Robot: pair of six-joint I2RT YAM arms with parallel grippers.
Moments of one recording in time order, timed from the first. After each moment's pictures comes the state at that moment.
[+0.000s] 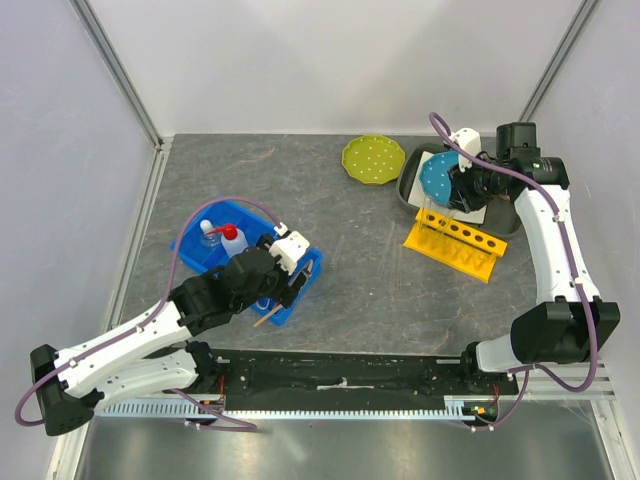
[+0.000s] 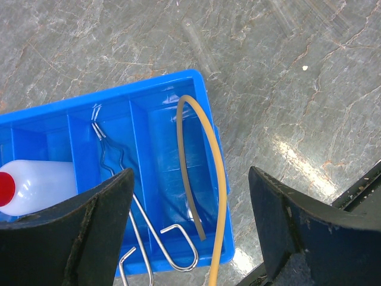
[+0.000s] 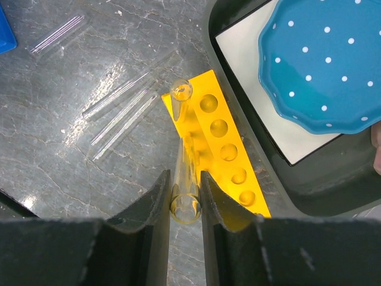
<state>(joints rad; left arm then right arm) -0.98 0.86 0.77 -0.48 -0.29 0.00 -0.03 1.44 1.54 -1.06 -0.43 -0.53</state>
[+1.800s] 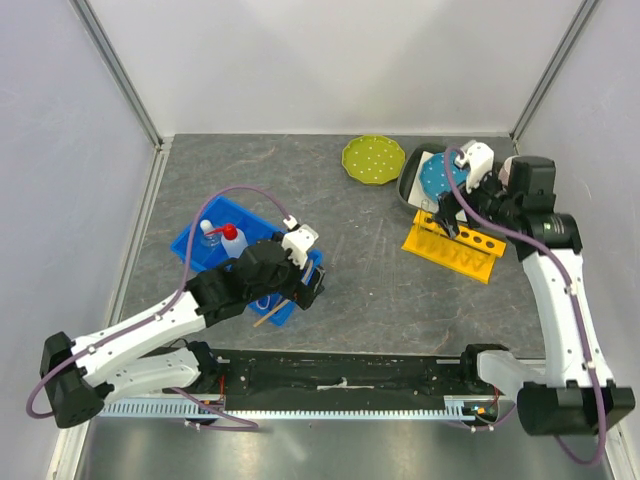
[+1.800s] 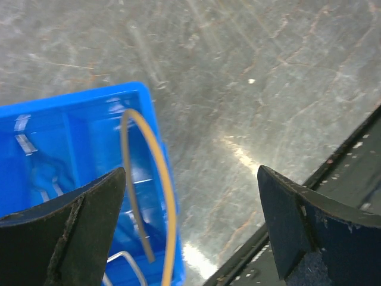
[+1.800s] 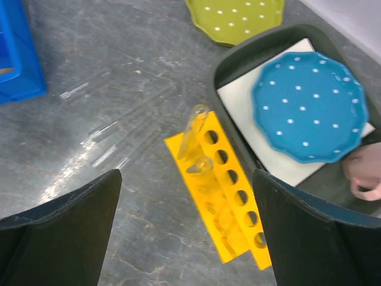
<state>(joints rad) -0.94 0.93 0.76 -0.40 -0.13 -0.11 0.01 1.13 1.31 -0.80 -0.46 -0.44</state>
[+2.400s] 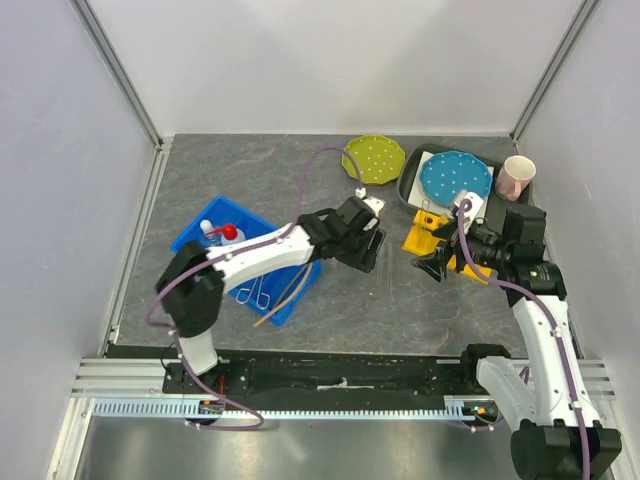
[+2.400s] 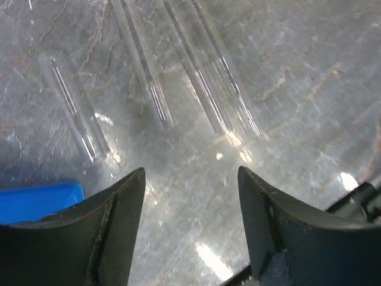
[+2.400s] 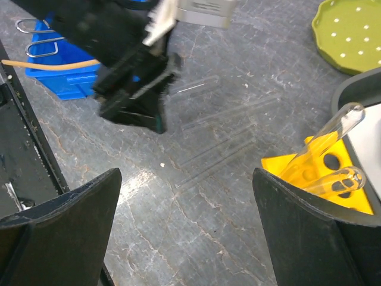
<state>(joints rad) -0.94 1.73 1.33 -0.46 -0.03 -0.38 -0.04 0.83 0.86 -0.62 -0.91 -0.41</state>
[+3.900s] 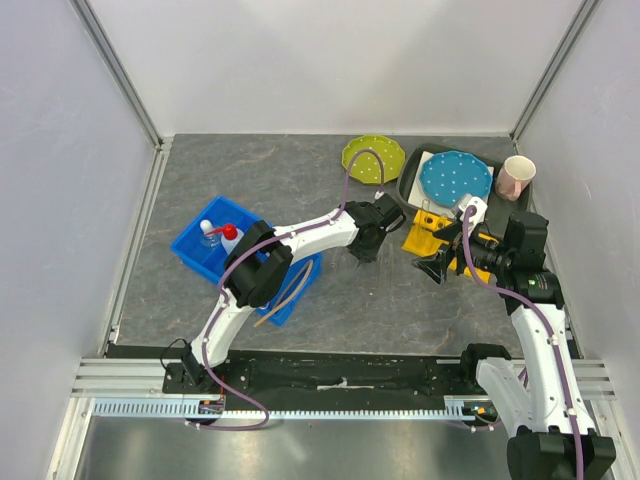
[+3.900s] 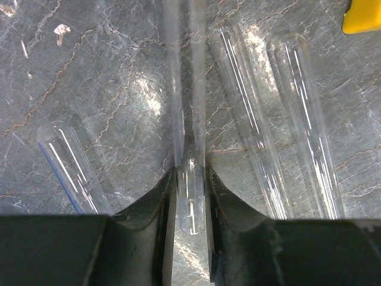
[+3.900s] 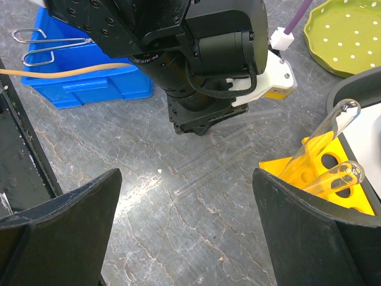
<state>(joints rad) -0.91 2.27 1.82 -0.74 -0.17 -0.34 -0.07 0.77 0.76 -0.51 -0.95 -0.35</state>
